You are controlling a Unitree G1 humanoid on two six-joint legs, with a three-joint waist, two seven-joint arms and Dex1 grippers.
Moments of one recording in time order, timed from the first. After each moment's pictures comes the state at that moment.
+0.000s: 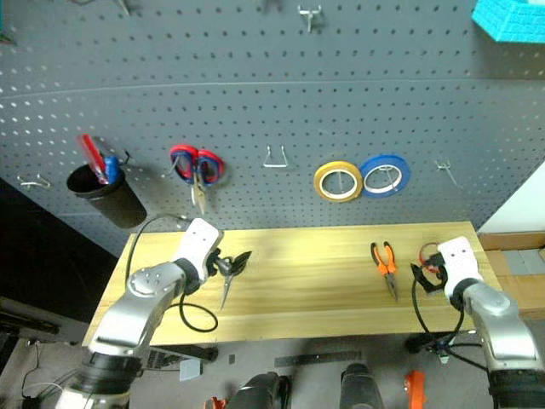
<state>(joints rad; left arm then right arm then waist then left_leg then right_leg) -0.29 0.49 -0.11 -0.19 -0.10 0.66 -0.54 -0.19 -0.65 -0.11 0.13 0.15 0.45 0.46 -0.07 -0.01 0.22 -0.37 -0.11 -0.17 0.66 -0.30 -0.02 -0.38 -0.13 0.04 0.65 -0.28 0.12</state>
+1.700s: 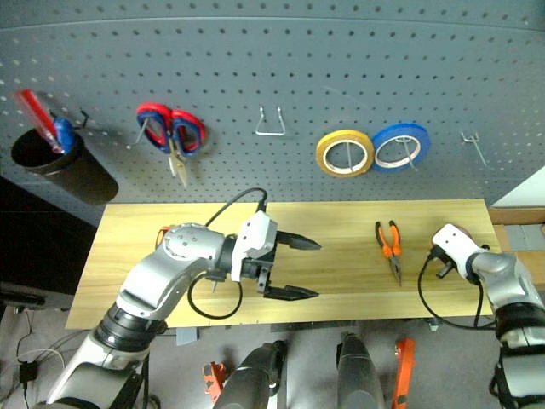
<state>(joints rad) -0.53 0.50 -0.30 -0.23 -0.35 0.44 -1.18 -0.30 -0.79 0.01 0.45 -0.19 0.14 0.60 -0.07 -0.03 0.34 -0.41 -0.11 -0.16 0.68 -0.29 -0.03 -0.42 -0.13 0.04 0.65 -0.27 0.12</state>
